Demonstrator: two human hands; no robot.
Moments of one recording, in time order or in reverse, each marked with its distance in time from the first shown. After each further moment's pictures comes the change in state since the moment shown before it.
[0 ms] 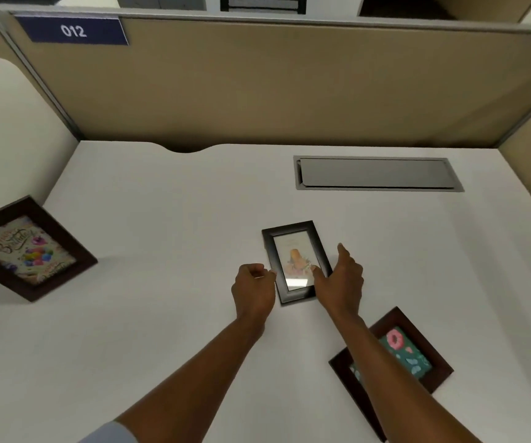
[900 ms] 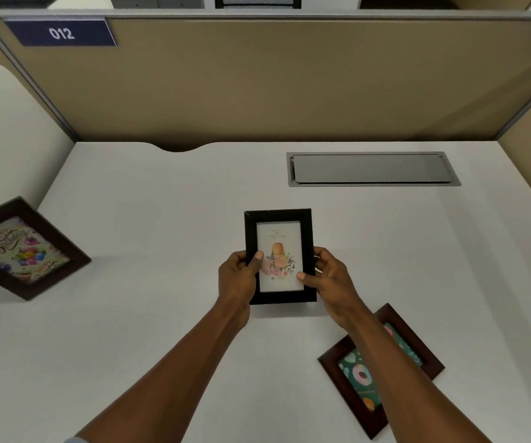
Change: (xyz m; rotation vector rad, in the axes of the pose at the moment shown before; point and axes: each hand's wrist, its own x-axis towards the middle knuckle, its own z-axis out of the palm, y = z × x) left_hand 0.003 0.016 -0.002 -0.333 -0.140 -0.055; right_hand 0.001 0.007 -0.031 0.893 -0.507 0.065
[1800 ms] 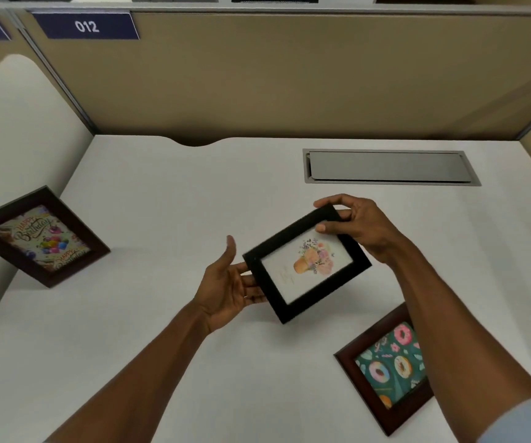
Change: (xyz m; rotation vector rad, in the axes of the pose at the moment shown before) left_hand -0.001 0.021 -0.078 -0.124 -0.473 -0.232; right_hand 0.029 -0.118 -0.005 -0.374 -0.226 -0.087
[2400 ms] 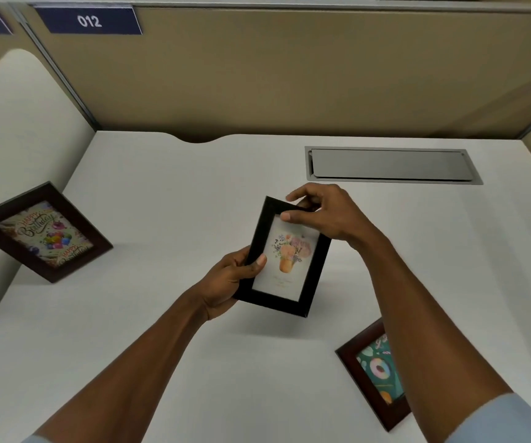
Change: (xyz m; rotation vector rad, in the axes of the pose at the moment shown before) left_hand -0.007 0.013 0.004 0.292 -0.117 0.108; right_hand 0.024 -0.029 0.048 -0.437 0.070 -0.134
